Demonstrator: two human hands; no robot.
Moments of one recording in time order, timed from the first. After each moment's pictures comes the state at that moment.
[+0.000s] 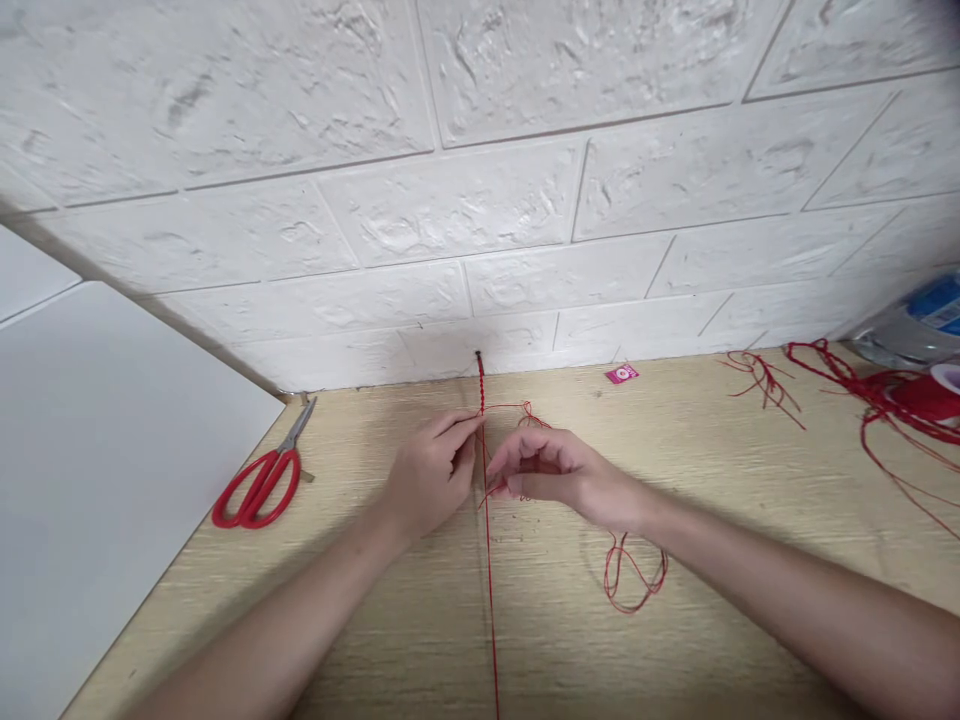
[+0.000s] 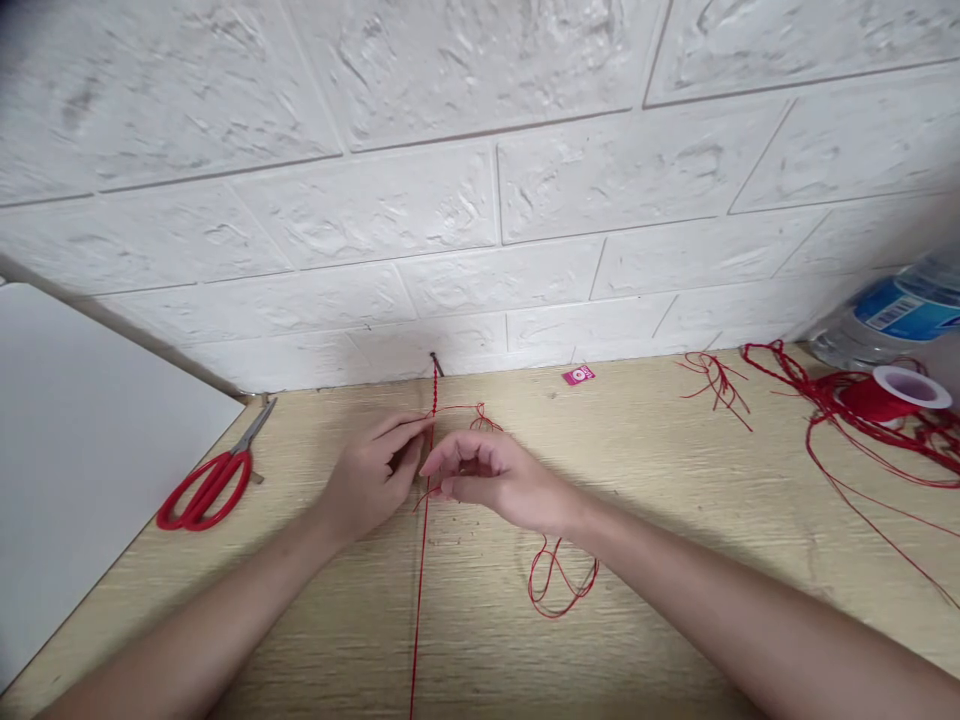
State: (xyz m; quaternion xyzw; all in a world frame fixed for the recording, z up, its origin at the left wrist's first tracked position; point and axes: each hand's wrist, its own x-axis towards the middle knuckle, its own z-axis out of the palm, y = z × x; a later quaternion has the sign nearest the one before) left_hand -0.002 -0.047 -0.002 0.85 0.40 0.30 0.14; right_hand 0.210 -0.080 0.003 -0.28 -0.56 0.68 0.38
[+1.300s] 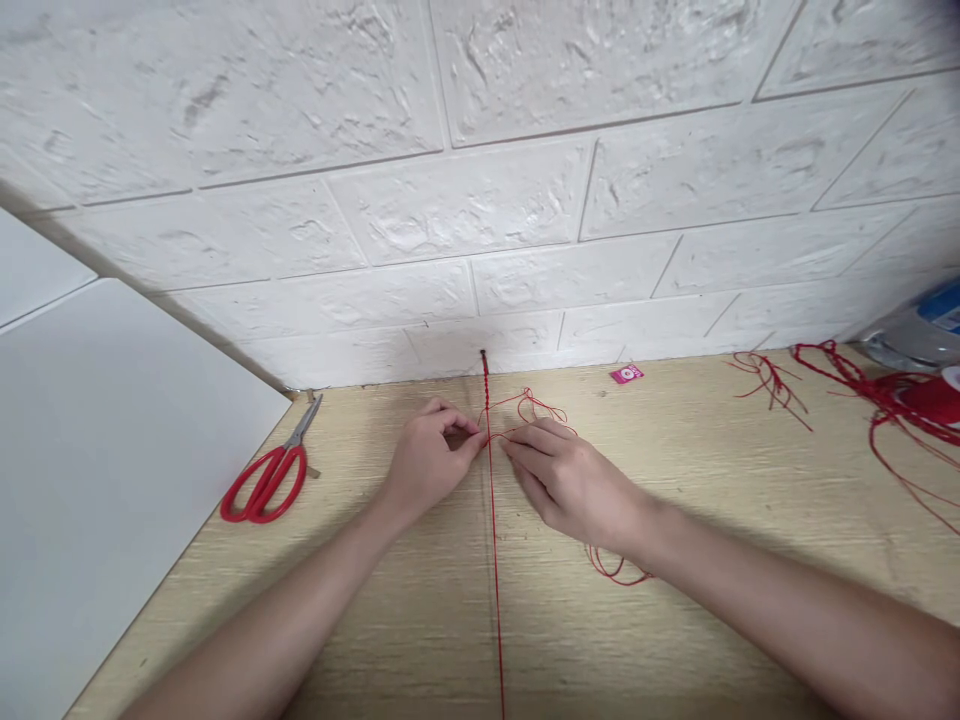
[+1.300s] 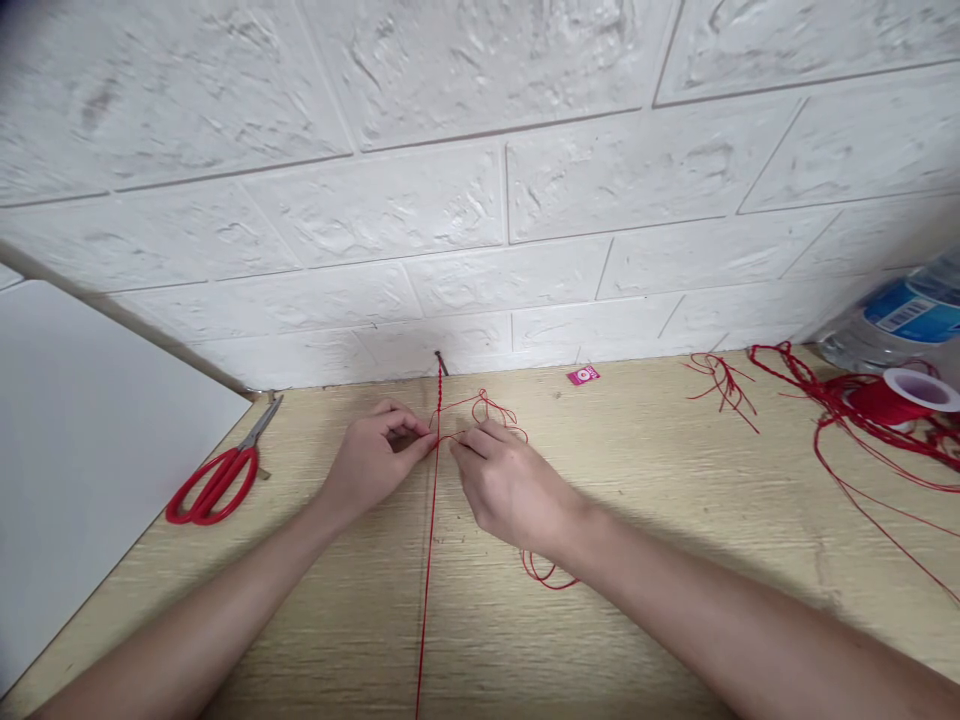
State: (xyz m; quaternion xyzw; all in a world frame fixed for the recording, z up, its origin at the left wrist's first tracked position) left_hand 0.000 -0.034 0.000 0.76 0.53 0.30 0.24; right_hand 0.208 -0.082 -0.010 -0.37 -0.87 0.10 0.31
